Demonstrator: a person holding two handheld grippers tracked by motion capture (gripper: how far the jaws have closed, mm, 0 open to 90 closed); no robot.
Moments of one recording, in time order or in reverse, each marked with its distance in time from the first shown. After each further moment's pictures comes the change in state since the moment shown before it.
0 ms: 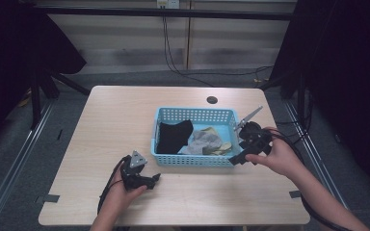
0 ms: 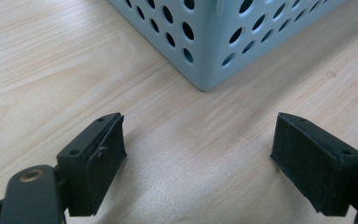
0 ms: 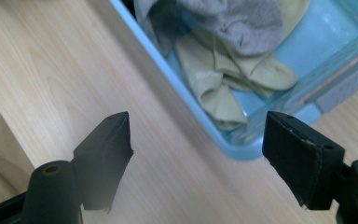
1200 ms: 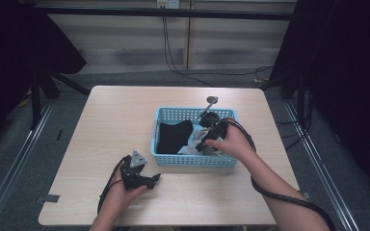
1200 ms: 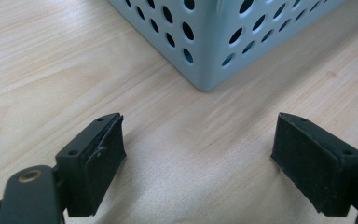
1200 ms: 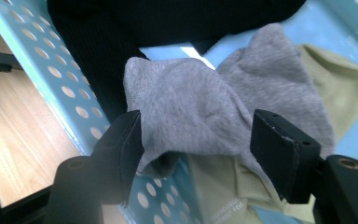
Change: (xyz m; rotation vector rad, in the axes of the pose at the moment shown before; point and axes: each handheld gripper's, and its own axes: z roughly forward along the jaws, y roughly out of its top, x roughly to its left) left arm 0.000 0.000 0.001 -0.005 0.004 -0.004; right arm 0.003 0.091 0.079 0.049 0.027 0.043
